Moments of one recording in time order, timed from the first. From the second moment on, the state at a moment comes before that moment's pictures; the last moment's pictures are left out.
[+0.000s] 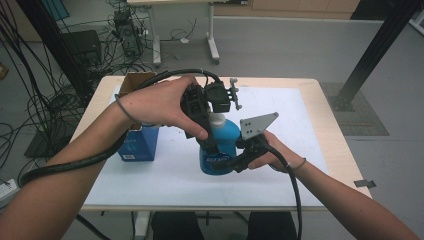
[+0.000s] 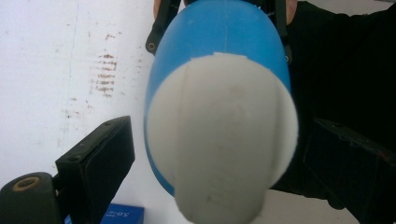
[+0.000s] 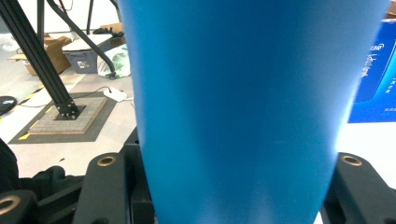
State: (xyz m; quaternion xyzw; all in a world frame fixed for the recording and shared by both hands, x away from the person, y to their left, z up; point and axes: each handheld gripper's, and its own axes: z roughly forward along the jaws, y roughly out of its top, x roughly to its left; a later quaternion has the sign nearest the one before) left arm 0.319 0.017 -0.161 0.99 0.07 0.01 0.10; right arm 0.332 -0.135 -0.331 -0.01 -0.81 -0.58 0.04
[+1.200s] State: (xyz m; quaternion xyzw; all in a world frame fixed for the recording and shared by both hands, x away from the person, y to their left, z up) left arm 0.323 0.023 -0.164 0.99 0.07 0.00 0.10; right arm 0.334 -0.130 -0.334 -0.01 -0.81 -0.59 0.05
